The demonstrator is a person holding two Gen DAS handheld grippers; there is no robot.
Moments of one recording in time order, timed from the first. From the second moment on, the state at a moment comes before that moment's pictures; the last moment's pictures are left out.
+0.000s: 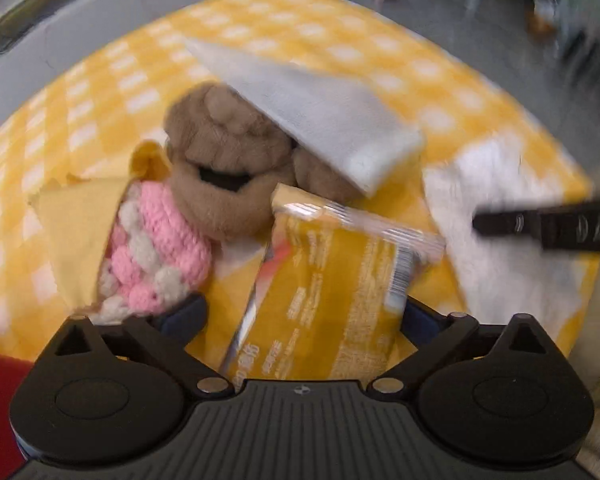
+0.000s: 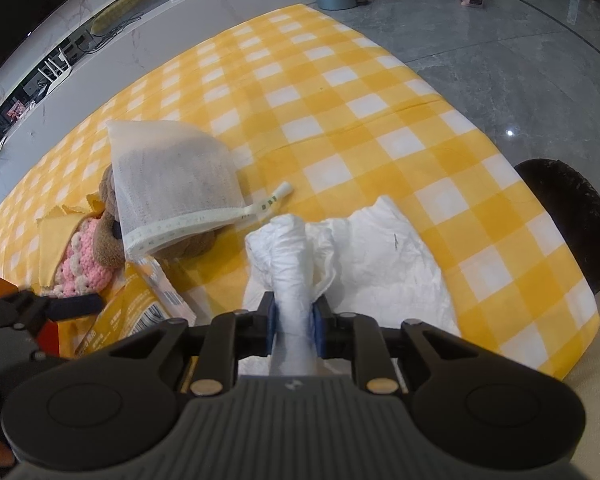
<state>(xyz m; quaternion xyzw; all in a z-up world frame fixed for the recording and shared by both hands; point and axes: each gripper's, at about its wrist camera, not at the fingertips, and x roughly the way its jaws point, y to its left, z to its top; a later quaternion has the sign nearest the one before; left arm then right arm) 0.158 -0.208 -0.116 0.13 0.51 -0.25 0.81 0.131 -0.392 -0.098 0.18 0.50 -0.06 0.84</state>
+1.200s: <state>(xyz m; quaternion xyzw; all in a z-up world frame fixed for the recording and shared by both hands) 0.111 -0.181 -0.035 0.05 0.45 -0.30 0.84 0.092 -0.391 -0.056 0.18 0.44 -0.02 0.88</state>
